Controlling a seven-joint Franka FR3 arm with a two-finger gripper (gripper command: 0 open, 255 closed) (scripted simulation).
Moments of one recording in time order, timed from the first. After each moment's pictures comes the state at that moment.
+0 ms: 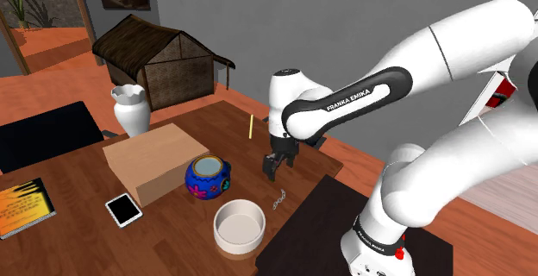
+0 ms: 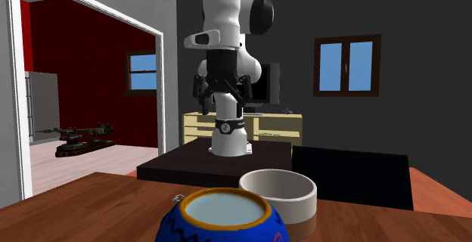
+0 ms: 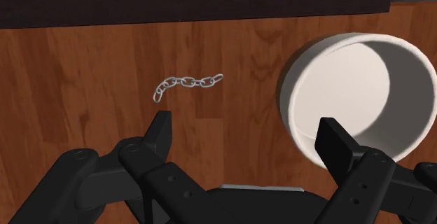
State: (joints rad) arm 0.11 -0.49 0.12 -2.79 0.05 2.19 0.26
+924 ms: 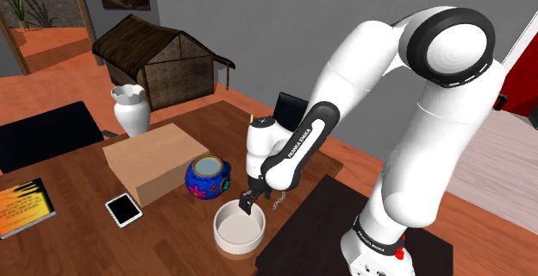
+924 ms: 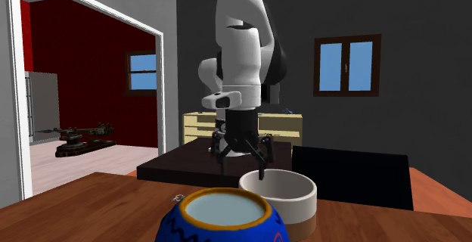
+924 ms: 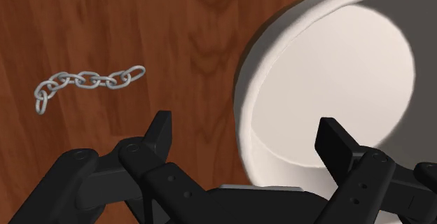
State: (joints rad) arm 0.14 0.03 0.21 -2.76 0.03 2.73 0.42
